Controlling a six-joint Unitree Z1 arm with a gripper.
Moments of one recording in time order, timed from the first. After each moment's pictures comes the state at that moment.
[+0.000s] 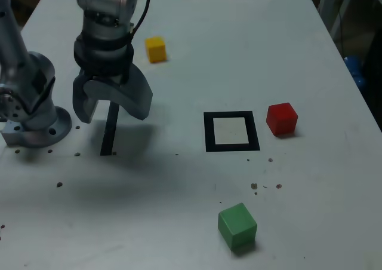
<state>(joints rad) -0.14 1.57 -0.80 1.05 0.06 -0.07</state>
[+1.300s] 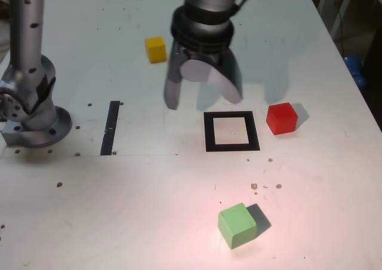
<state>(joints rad) -0.16 1.95 -1.55 1.39 0.06 -0.11</state>
